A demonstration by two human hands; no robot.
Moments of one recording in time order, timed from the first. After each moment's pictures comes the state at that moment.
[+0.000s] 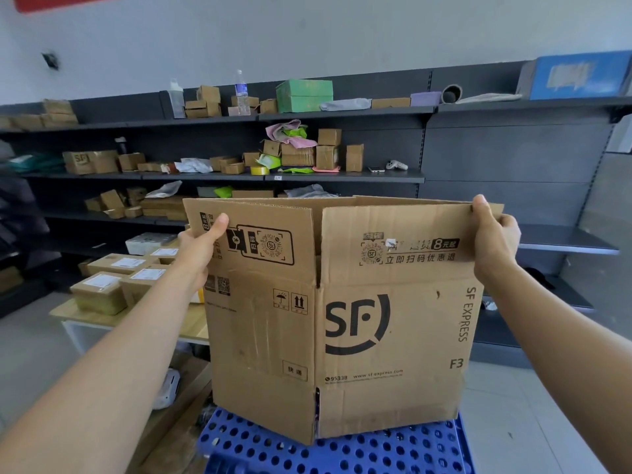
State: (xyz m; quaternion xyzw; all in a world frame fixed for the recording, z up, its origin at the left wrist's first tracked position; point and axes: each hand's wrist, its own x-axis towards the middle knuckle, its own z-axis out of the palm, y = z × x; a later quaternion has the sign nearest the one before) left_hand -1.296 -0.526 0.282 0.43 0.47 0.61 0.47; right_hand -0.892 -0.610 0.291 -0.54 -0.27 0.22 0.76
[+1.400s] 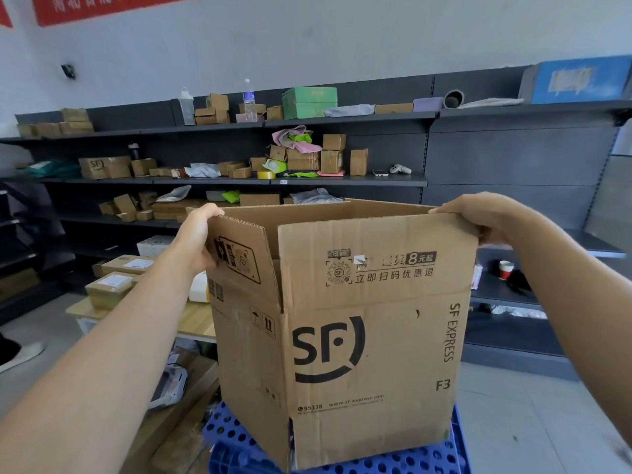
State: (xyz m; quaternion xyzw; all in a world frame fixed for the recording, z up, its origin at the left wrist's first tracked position) left_hand -1.280 -0.576 0.329 0.40 0.52 0.57 0.50; right_hand -0.893 -0.644 0.364 -0.71 -0.47 0.33 0.40
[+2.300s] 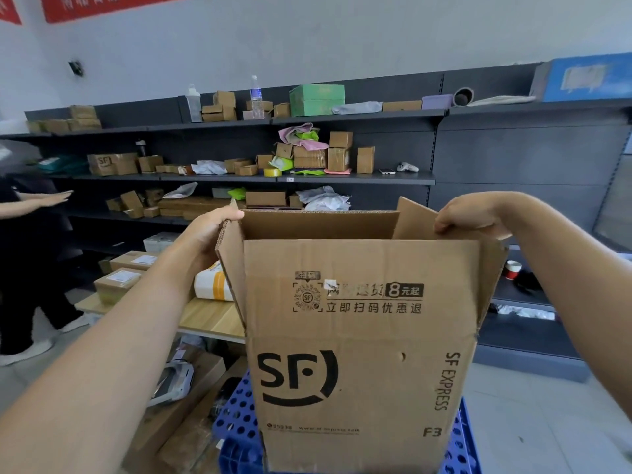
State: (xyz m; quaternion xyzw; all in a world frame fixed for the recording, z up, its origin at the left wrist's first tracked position) left_hand -1.295 -0.582 0.334 0.50 0.51 0.48 0.51; right_hand -0.914 -0.631 0.376 -0.74 -0.57 0.32 0.17
